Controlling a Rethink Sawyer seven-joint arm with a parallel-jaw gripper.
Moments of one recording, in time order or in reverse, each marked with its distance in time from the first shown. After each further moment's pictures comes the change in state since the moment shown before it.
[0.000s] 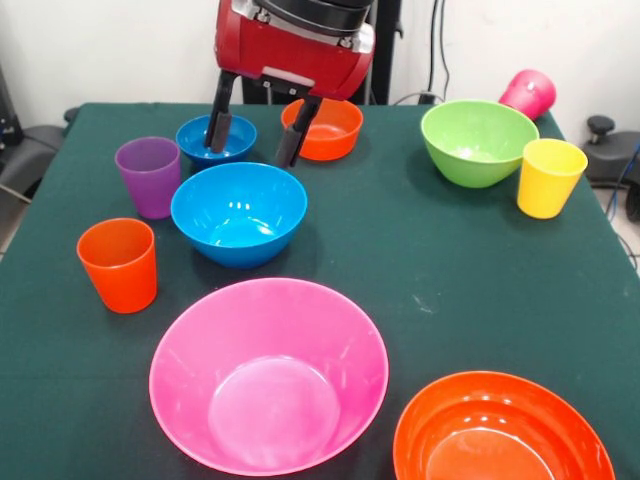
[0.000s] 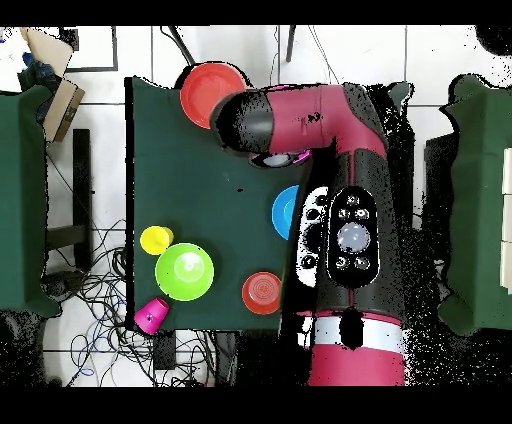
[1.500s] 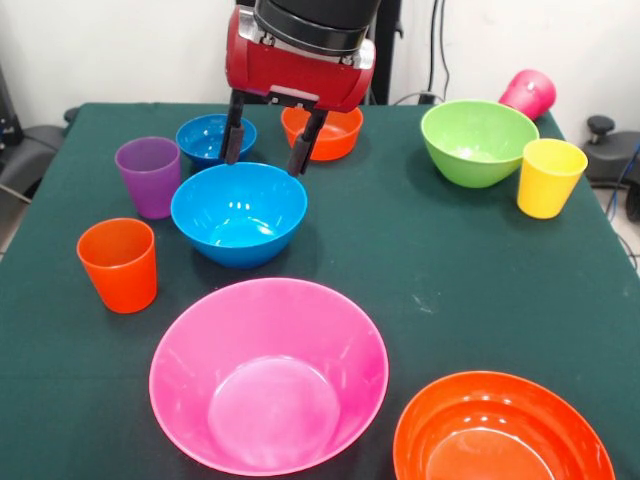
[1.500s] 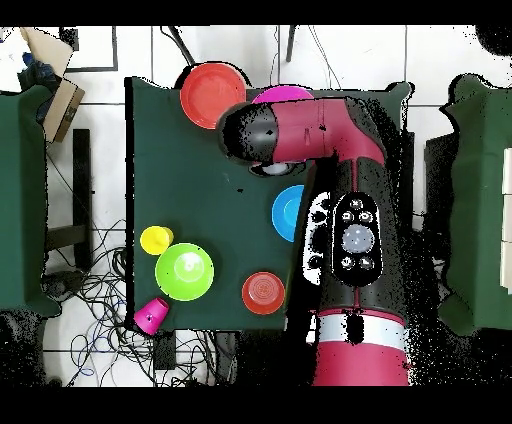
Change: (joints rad) arm -0.010 0.006 0.000 0.053 0.033 -0.028 0.000
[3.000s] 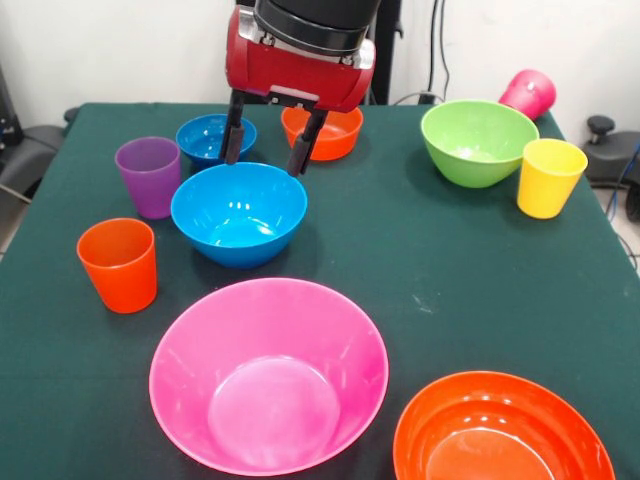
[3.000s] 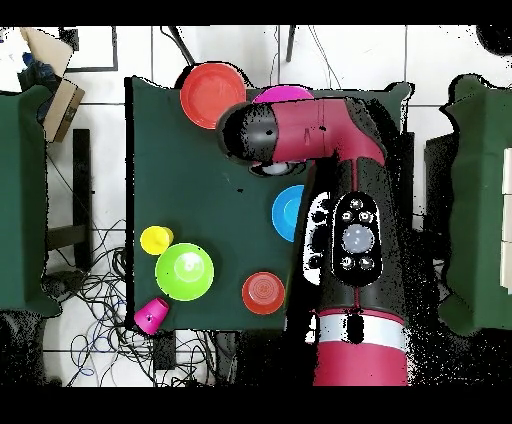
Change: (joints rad) arm 0.000 0.000 0.000 0.000 0.000 0.000 0.000
